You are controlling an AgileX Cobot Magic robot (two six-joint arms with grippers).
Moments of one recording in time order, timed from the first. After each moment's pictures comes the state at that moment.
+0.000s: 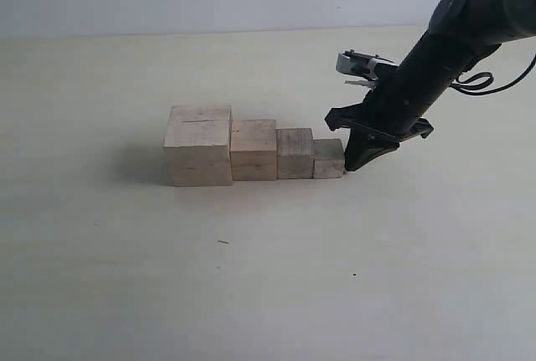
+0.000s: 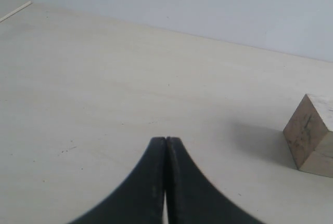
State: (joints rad) left arm 0.07 0.00 0.00 -0.13 0.37 -0.03; right arm 0.34 2.16 -1.37 0.58 0.94 -0.49
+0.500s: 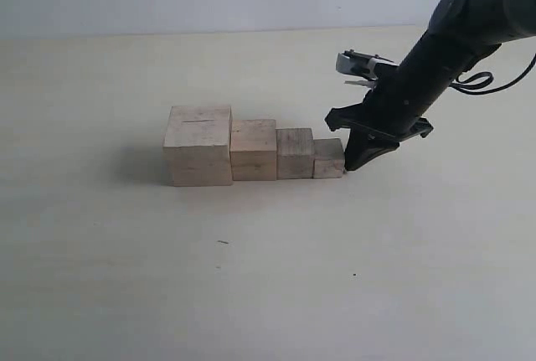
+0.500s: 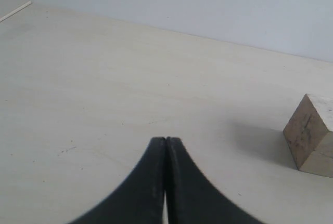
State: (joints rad) left arm 0.07 0.00 0.00 -0.13 0.37 -0.03; right arm 0.34 2.16 -1.37 0.58 0.93 -0.50
